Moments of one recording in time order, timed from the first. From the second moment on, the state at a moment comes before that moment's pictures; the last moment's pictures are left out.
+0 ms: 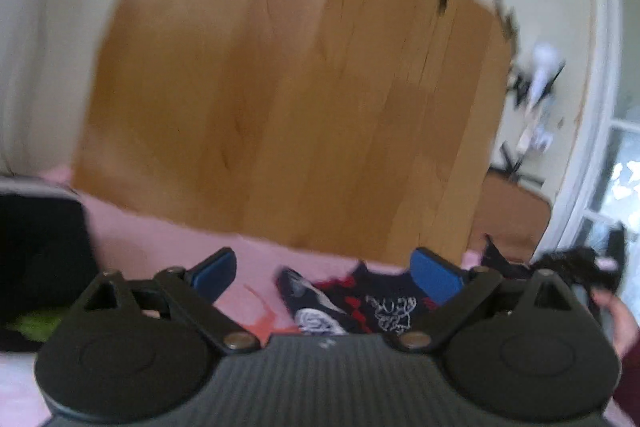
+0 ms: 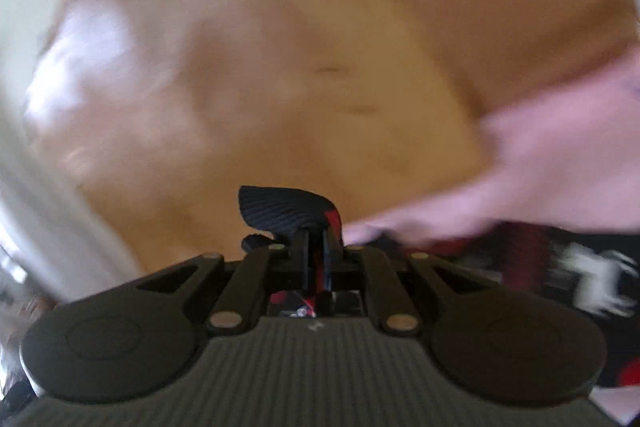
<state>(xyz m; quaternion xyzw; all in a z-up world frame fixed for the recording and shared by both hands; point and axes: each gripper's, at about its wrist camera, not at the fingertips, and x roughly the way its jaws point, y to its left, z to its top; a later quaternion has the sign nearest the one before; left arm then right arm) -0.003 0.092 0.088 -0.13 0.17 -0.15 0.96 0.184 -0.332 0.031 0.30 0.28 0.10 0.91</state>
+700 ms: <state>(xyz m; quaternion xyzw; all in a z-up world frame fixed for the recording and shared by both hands) 0.122 0.021 0.000 -0.06 0.30 -0.06 0.95 0.168 -0.388 -0.040 0.30 0.32 -0.02 0.90</state>
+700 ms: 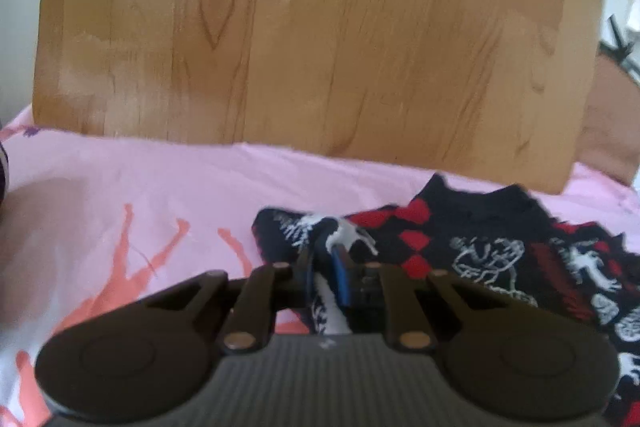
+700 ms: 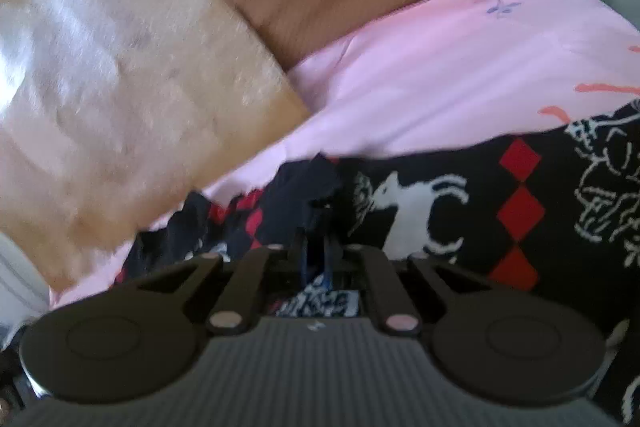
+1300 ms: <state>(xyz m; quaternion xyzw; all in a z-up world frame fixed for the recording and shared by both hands) 0.066 -0.005 0.048 -0.12 0.23 -0.13 0.95 -0.072 -0.467 -0.002 0.38 0.22 -0.16 0.88</state>
